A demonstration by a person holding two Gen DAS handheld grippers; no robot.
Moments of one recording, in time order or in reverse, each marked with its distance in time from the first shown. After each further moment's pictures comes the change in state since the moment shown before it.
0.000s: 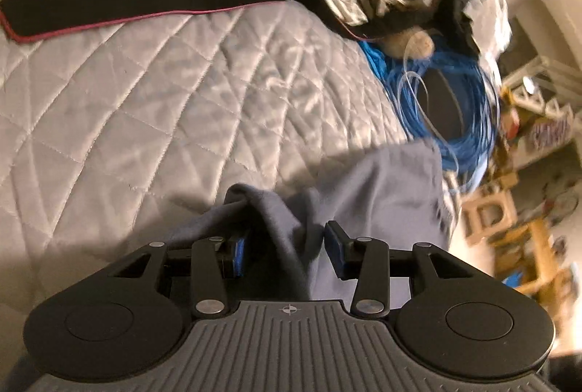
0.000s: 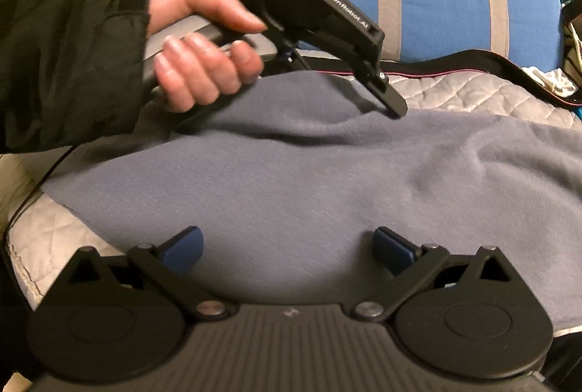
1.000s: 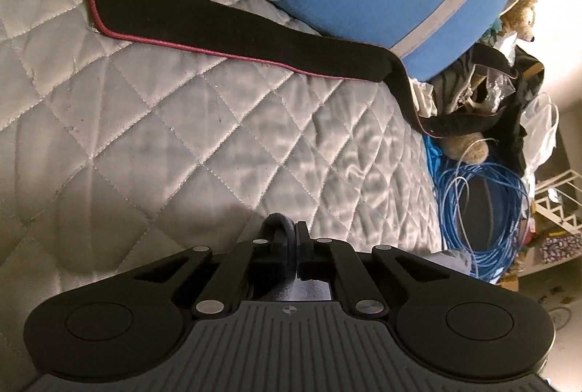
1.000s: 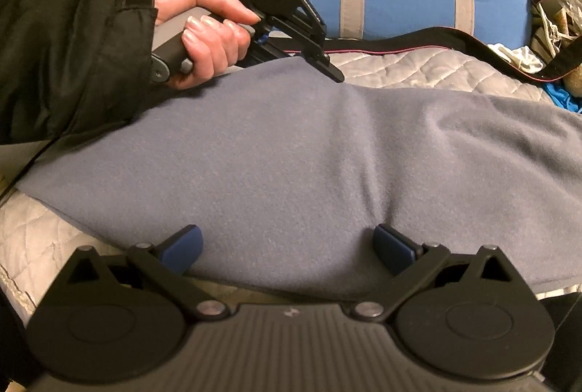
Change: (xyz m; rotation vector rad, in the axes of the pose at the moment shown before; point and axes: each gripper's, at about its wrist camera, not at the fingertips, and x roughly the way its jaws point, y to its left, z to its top) left arm 0.003 0.048 0.024 -0.240 -0.148 0.075; right arm -0.003 0.002 -0.004 0.051 0.075 -0.110
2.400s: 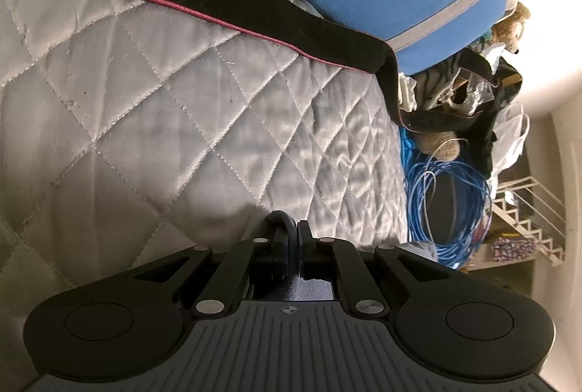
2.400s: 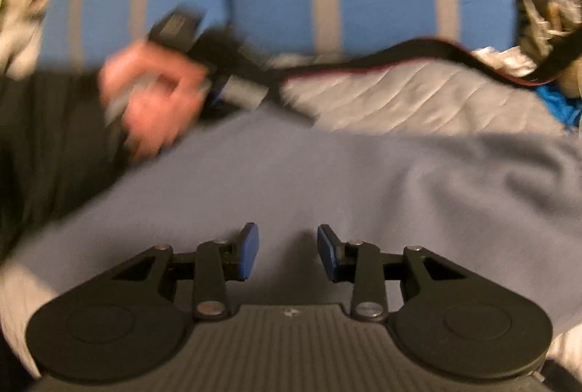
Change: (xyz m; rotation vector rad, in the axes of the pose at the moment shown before) left arm 0.008 0.035 0.013 -0.077 0.116 -0.172; right arm 0.021 -0.022 0.029 0.062 0.001 -0.013
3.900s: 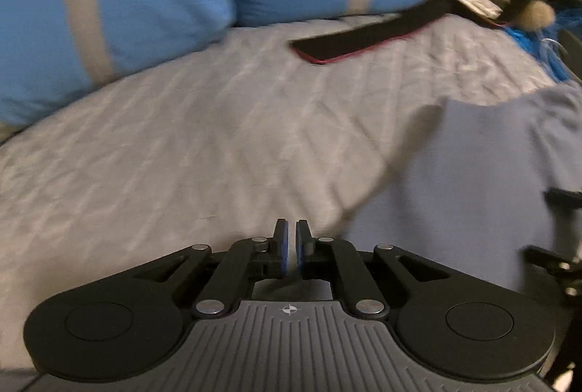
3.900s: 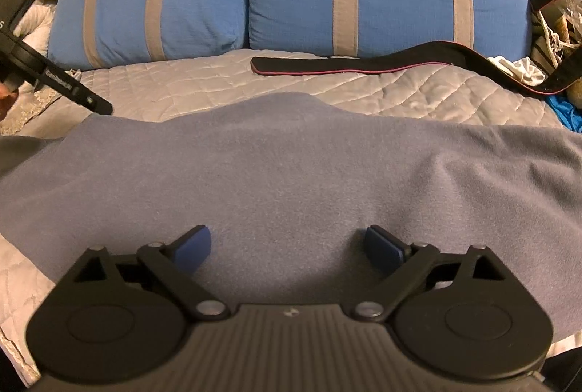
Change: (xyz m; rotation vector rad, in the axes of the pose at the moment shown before) left arm -0.183 -0.040 -0.128 0.548 -0.206 0.808; right arm 0.011 0.007 -0.015 -0.039 -0.067 0.002
